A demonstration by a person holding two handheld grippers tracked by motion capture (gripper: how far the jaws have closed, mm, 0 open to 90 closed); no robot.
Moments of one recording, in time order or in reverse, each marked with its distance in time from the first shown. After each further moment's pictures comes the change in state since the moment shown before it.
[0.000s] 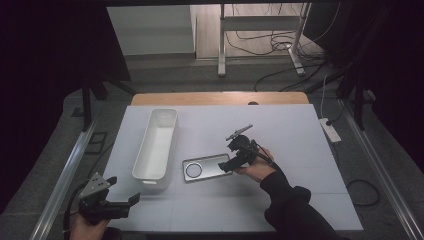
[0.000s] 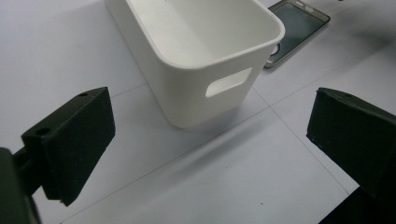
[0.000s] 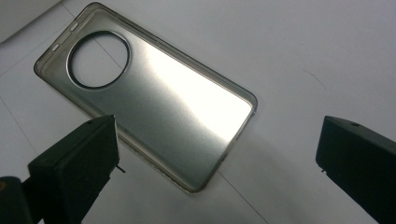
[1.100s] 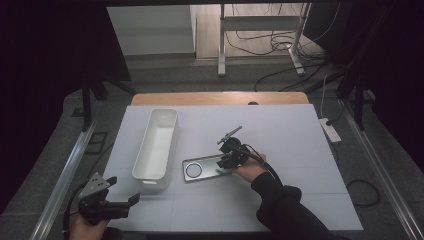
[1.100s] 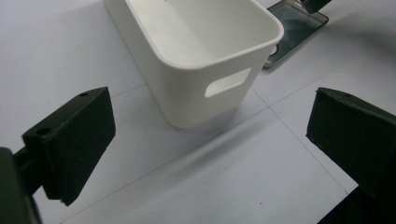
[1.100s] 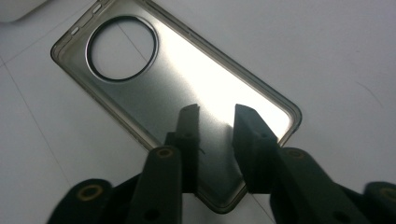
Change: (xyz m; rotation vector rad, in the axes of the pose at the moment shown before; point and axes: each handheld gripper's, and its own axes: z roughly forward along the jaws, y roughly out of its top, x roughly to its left) left arm 0.000 0.000 0.000 -0.002 -0.004 0.000; right arm 0.011 0.007 0.018 0.059 0.062 -0.084
